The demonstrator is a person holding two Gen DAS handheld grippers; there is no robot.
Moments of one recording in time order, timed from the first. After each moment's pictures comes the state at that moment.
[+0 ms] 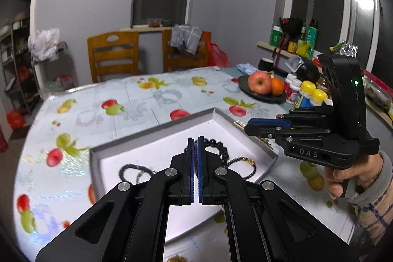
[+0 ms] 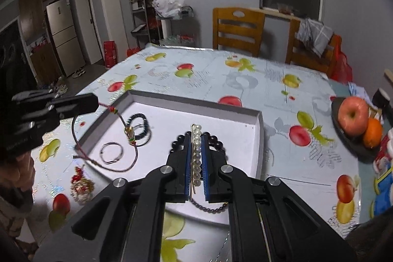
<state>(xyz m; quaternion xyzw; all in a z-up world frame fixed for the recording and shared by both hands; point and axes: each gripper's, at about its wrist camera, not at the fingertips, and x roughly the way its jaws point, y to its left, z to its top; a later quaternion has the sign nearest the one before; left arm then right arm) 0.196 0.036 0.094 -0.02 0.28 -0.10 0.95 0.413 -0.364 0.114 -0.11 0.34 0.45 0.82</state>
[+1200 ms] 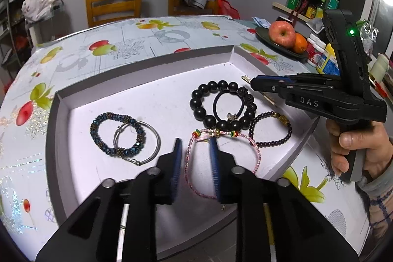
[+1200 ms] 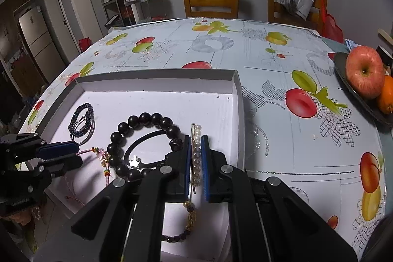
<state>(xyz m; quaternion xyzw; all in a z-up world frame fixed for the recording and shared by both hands) 0.238 0.036 0.007 -0.03 0.40 -0.08 0.91 0.469 -0.353 0.040 -0.09 0.41 0.39 0.82</state>
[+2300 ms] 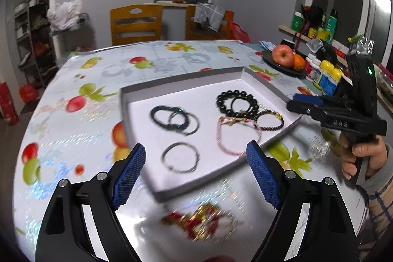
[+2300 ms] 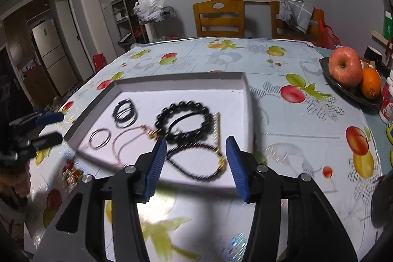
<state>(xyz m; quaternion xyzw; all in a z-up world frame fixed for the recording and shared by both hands) 0.141 0.083 0.048 -0.04 0.34 -0.04 0.94 0.393 -0.402 0.070 -0.05 0.35 0.42 0.83</state>
